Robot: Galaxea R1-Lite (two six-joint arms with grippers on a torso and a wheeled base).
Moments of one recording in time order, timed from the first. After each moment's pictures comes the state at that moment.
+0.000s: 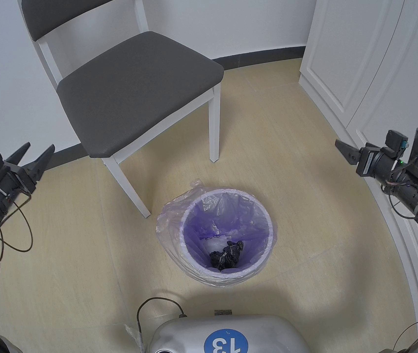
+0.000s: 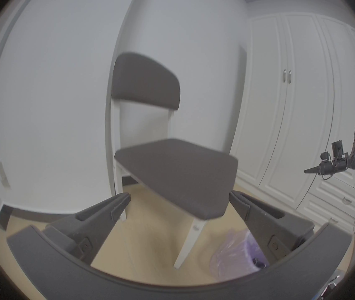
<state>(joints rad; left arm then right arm) 0.29 1.60 -0.41 -1.49 -0.57 -0.17 0.17 1.62 -0.65 -0.99 0.01 0.16</state>
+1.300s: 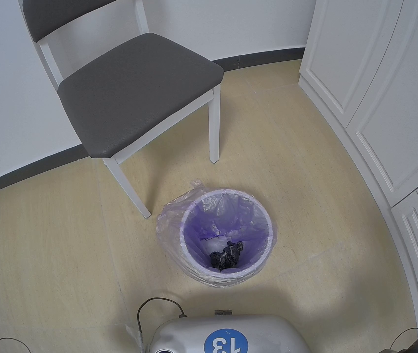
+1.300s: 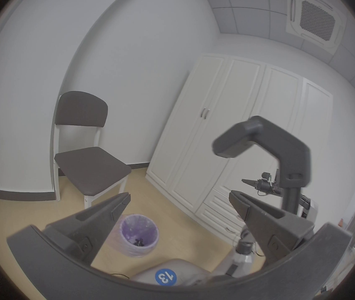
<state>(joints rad) 0.06 0.15 -0.93 0.47 -0.83 -0.31 0.14 0.17 -0.80 0.40 -0.03 0.17</state>
